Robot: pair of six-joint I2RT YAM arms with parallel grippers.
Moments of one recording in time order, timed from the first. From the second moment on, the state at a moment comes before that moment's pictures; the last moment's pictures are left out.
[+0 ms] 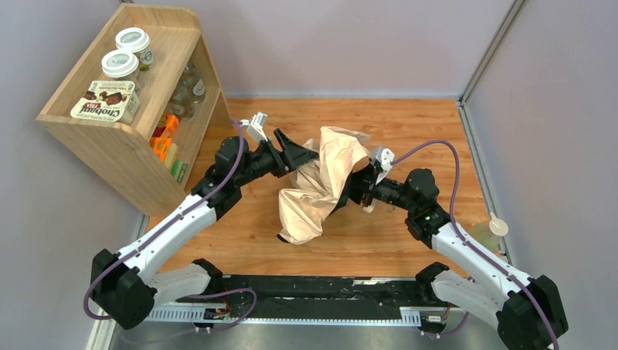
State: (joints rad) left arm -0.59 1.07 0.86 0.09 0.32 -1.02; right arm 0.54 0.93 0.53 0.46 -0.66 0.13
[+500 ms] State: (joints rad) left arm -0.55 1.09 0.87 0.12 0.41 -0.88; right arm 0.63 0.80 0.53 0.22 -0.40 0.30
